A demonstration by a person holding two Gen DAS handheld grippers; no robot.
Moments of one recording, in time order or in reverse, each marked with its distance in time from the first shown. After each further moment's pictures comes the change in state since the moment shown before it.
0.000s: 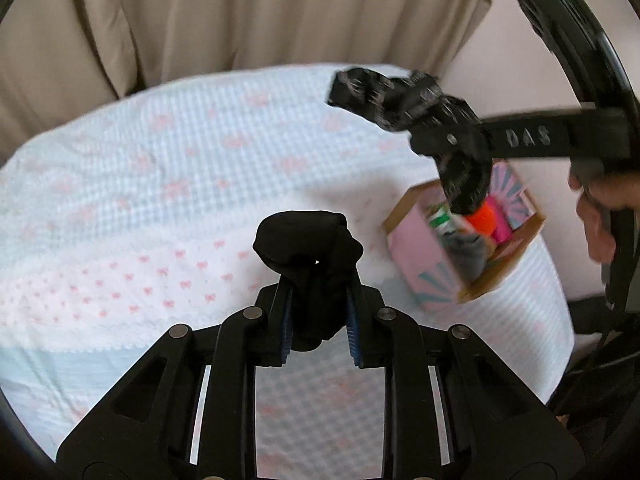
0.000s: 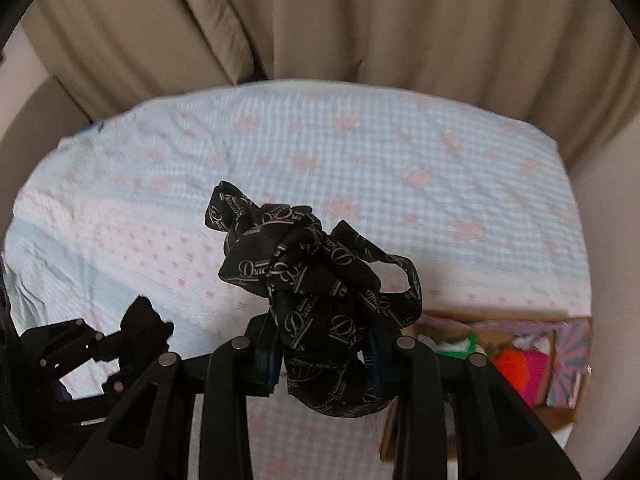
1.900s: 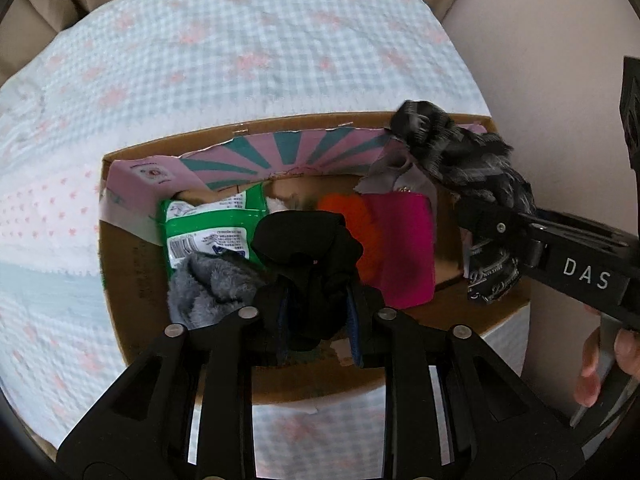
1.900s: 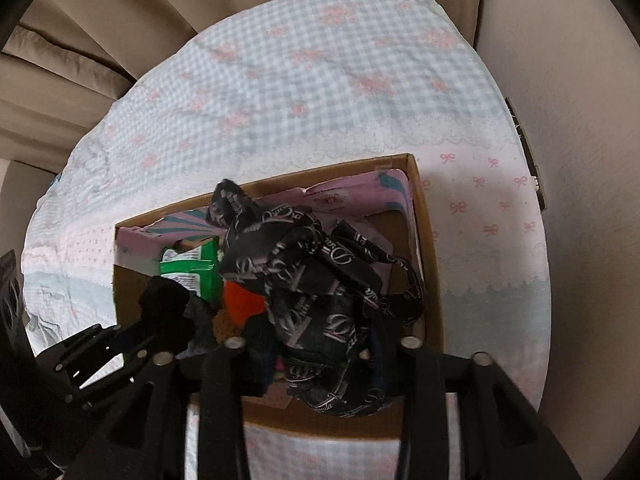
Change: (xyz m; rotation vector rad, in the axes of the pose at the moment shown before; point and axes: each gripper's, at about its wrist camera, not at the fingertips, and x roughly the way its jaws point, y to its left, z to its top) left arm 0.224 -0.295 0.056 -0.206 0.328 0.141; right arm 0.049 -0.333 -0.111 0.296 0.204 0.108
